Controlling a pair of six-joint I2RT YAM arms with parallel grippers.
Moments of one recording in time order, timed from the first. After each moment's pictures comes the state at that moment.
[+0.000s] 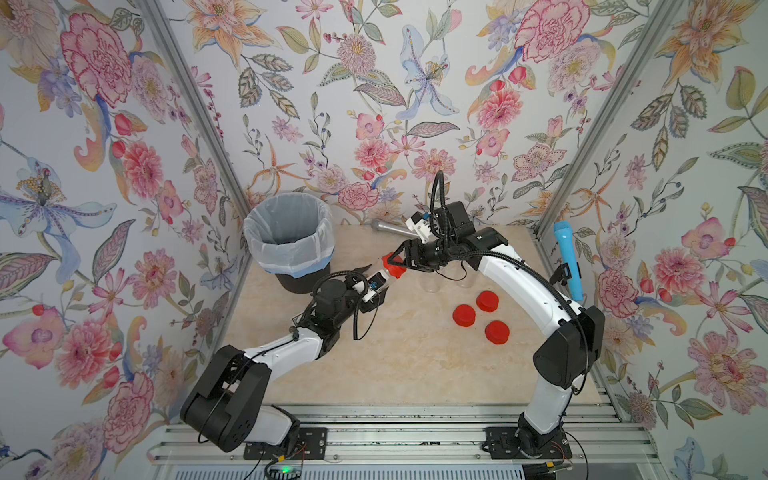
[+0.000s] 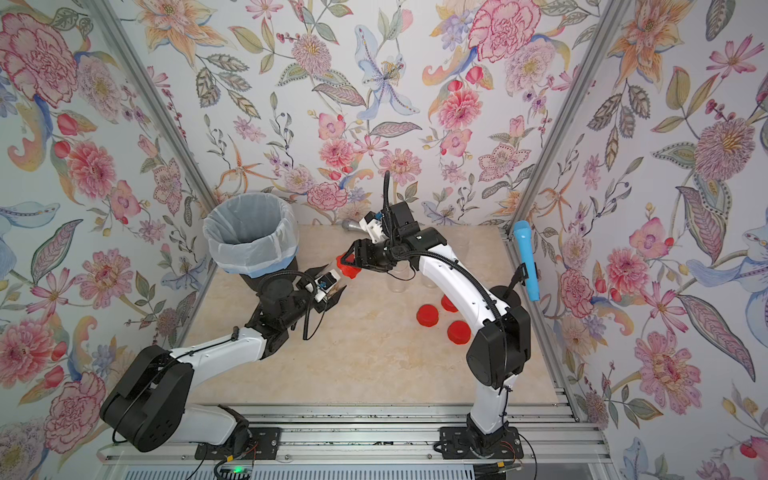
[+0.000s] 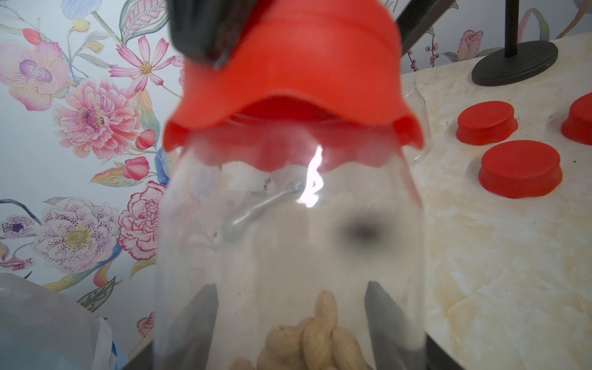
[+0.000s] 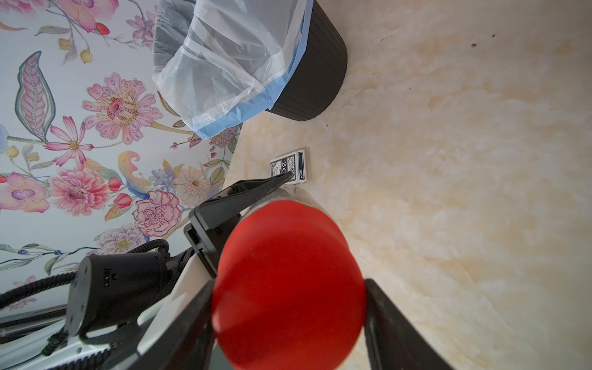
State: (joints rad) left arm -0.51 1.43 0.64 0.63 0.15 0.56; right arm 0.57 1.83 1.84 -0.78 -0.62 0.47
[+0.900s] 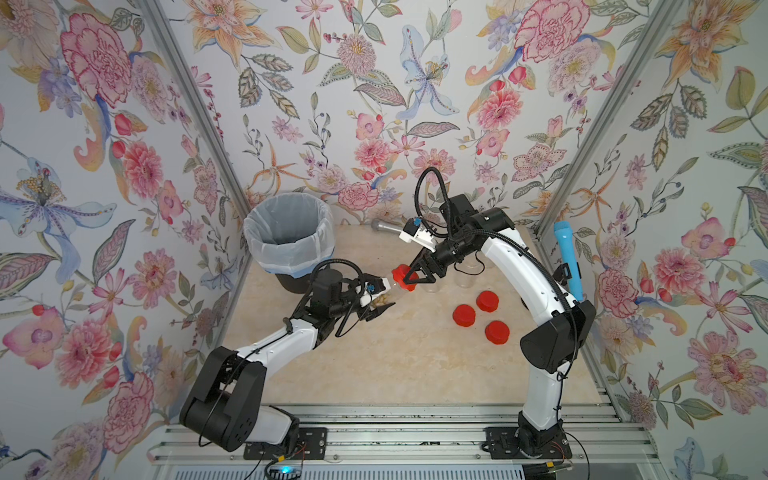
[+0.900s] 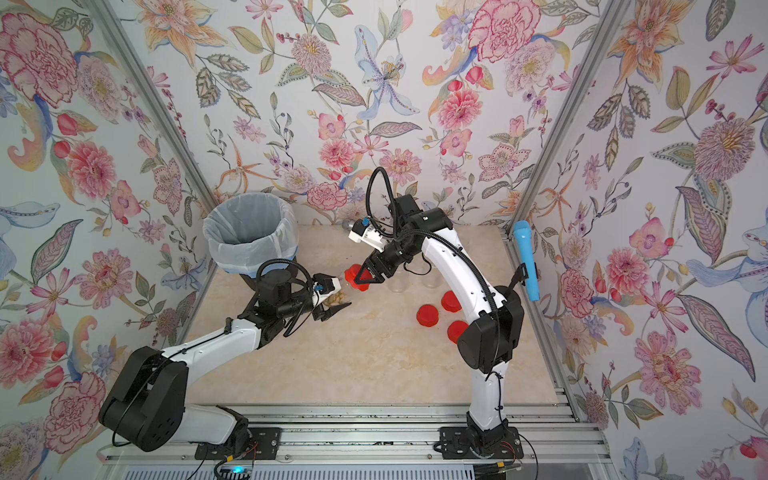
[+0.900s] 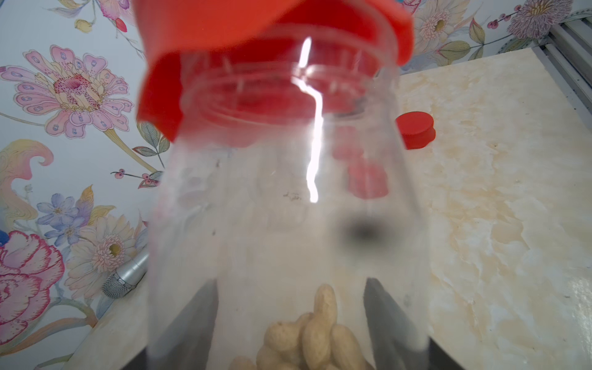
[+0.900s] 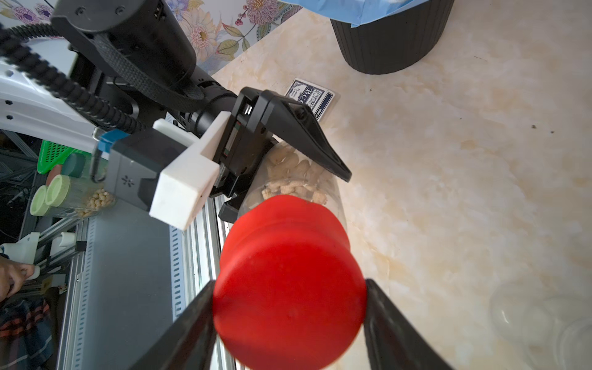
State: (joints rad) left arm -0.43 1.42 0.73 0.35 0.63 0.60; right arm 0.50 1.96 2.15 -1.34 -0.78 -0.48
